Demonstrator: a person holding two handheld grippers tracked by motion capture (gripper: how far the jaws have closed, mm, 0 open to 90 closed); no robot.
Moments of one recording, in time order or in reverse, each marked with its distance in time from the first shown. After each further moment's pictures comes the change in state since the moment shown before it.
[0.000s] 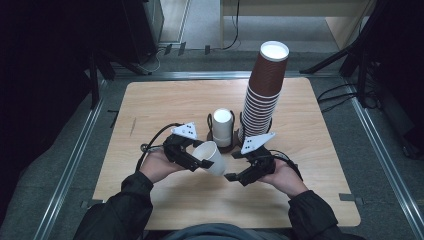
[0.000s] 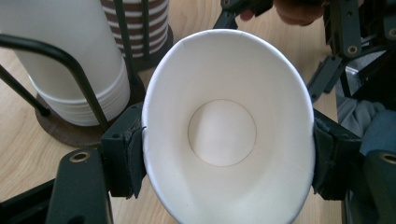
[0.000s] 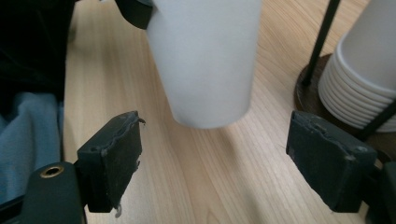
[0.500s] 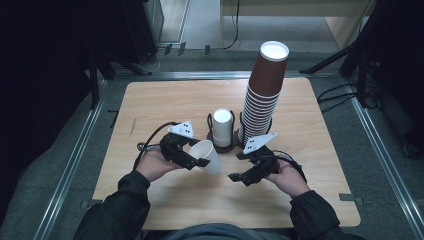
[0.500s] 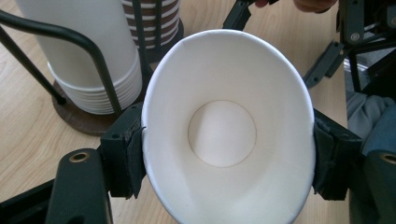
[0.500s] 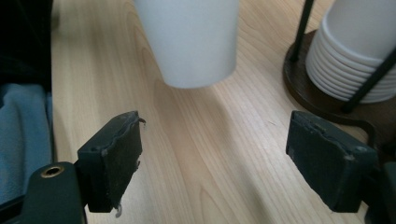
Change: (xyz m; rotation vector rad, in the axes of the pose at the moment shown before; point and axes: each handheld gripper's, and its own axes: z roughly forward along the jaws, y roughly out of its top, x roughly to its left) left arm 0.005 -0.004 -0.007 0.017 0.014 -0.010; right arm -0.003 -0.005 -0.006 0.051 -0.036 0.039
